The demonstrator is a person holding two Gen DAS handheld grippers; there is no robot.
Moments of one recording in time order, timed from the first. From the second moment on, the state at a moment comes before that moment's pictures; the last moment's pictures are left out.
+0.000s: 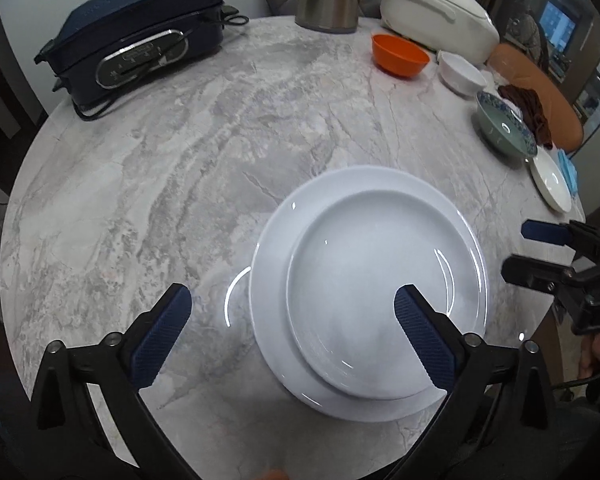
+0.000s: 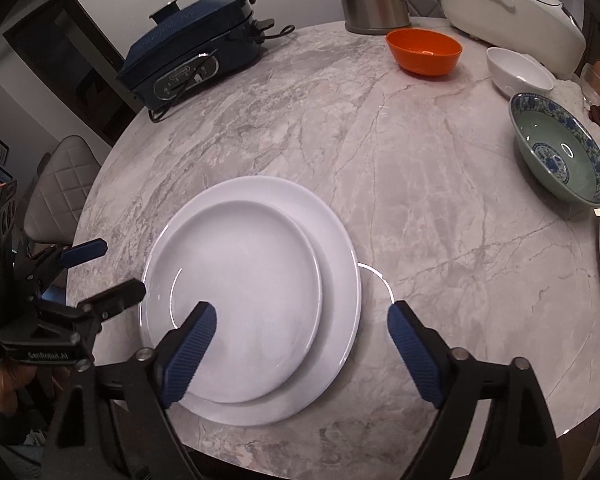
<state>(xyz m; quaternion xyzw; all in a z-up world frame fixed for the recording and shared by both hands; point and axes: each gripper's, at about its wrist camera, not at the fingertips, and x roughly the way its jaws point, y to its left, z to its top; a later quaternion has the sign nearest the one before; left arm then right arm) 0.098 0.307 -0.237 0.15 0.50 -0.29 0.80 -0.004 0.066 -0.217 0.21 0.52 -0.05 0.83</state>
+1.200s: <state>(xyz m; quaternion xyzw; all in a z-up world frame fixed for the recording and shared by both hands) -0.050 -0.144 -0.284 0.08 0.61 -0.34 0.71 -0.153 -0.394 -0.257 0.41 0.50 0.05 0.76</state>
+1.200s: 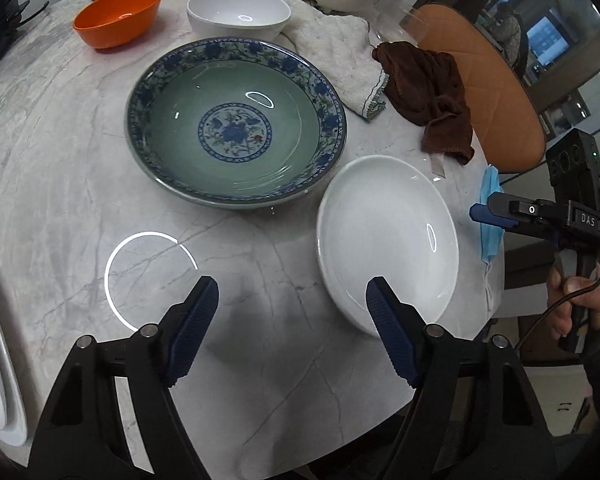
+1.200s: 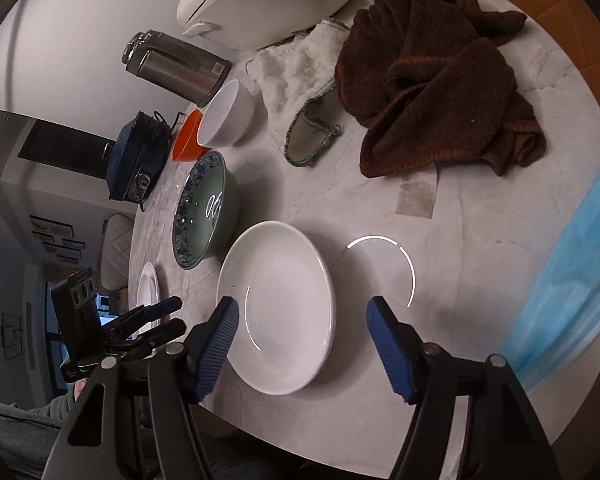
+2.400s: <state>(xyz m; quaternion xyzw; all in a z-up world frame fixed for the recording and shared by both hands) -0.049 -0.169 -0.331 0.05 0.65 -0.33 0.68 -0.123 -0.371 -0.305 0.40 0.57 0.11 0.71</state>
